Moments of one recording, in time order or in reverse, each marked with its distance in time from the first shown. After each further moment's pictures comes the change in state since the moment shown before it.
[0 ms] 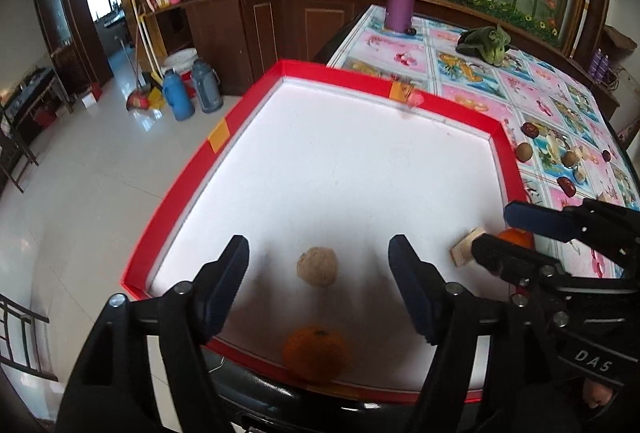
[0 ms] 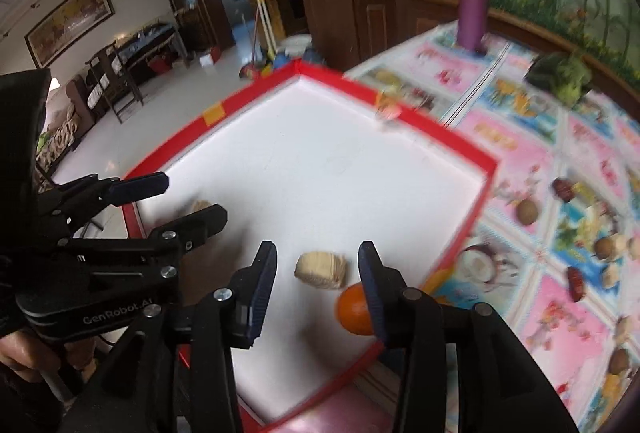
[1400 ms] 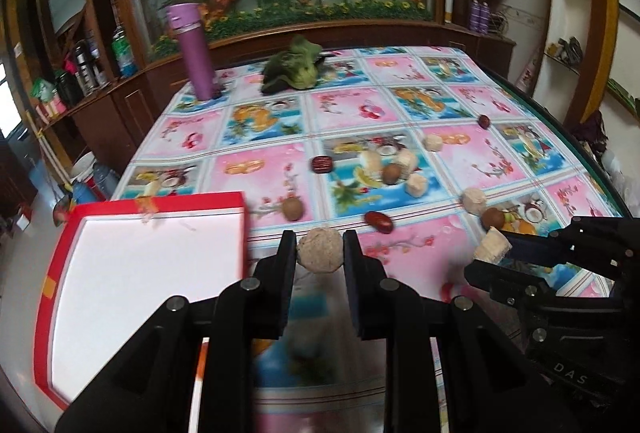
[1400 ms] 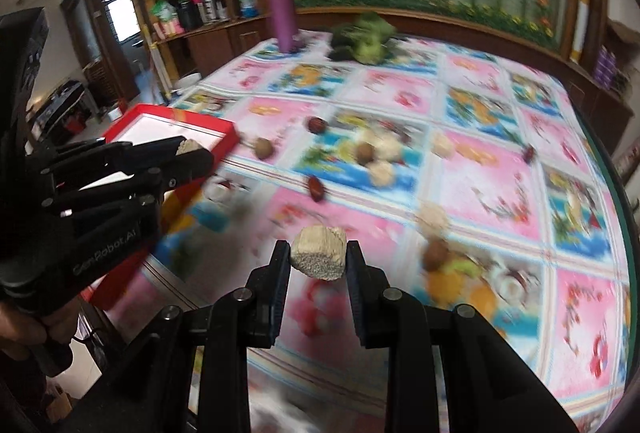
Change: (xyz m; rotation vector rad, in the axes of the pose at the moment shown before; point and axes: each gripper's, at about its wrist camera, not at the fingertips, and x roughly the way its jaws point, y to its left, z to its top) left arm -0.020 -0.198 0.027 0.329 -0.144 -0.236; right arm -0.103 -0.139 -0.077 0.228 -0.069 -0.265
